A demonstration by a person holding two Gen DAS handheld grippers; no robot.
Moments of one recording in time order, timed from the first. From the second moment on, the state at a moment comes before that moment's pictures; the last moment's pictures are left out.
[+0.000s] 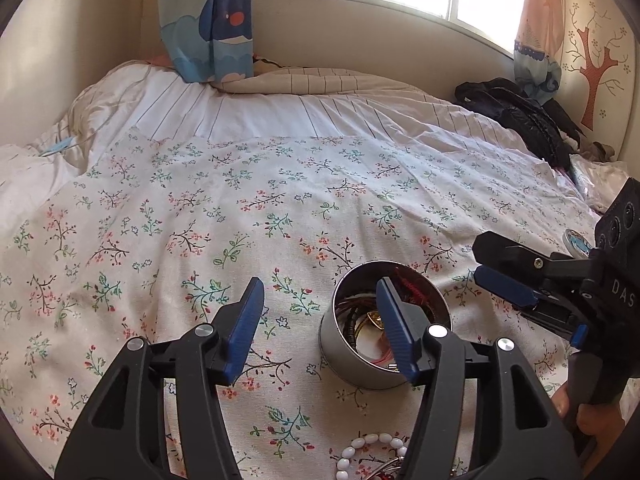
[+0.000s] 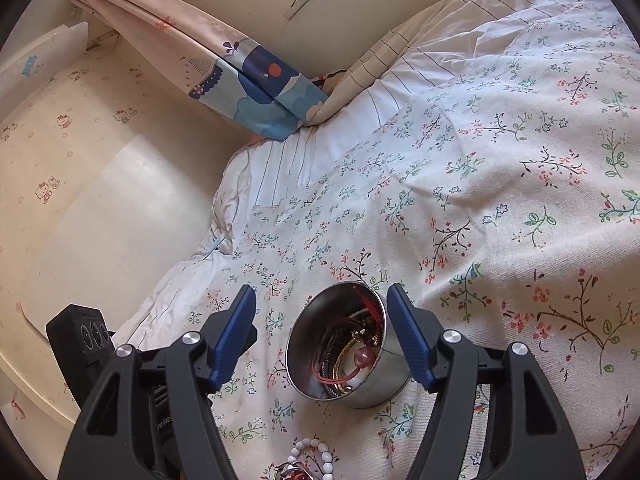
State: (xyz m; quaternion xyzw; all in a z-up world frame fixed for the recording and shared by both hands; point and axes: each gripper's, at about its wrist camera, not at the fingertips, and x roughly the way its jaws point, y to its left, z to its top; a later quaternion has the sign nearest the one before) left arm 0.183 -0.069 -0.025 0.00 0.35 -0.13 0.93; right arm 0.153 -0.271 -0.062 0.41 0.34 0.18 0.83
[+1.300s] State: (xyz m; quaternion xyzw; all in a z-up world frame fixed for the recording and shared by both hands) left arm 0.096 -0.068 -0.062 0.09 0.43 -0.25 0.86; right arm 0.046 -0.303 -0.054 0.43 0.34 0.12 0.83
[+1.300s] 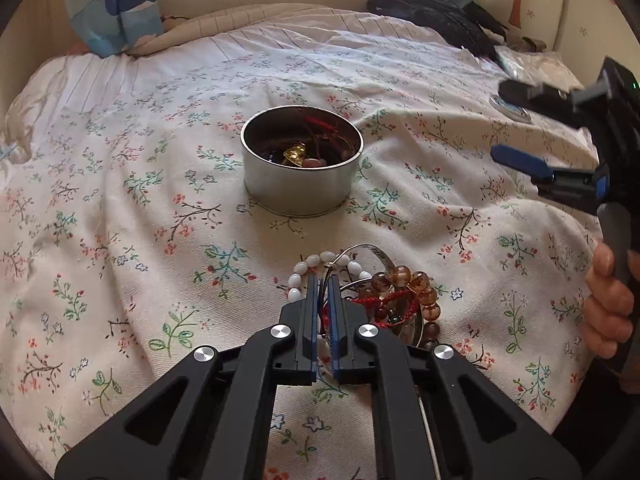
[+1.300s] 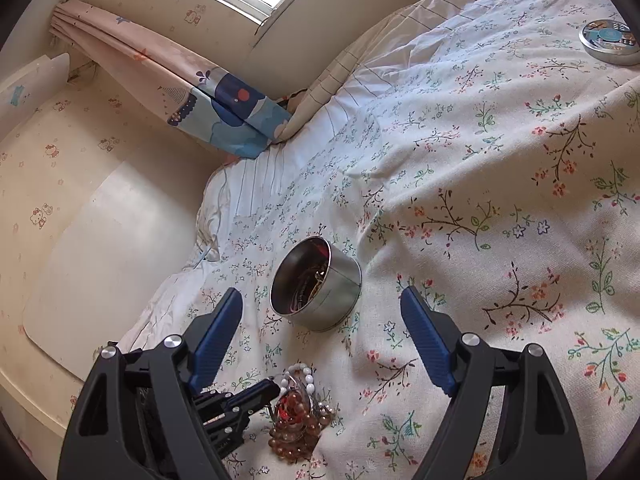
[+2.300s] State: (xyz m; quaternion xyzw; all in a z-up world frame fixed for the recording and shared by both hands) left arm 0.120 0.045 -0.037 -0.23 0.39 -0.24 0.86; right arm 0.060 -0.148 -0.033 0.14 0.43 0.28 0.85
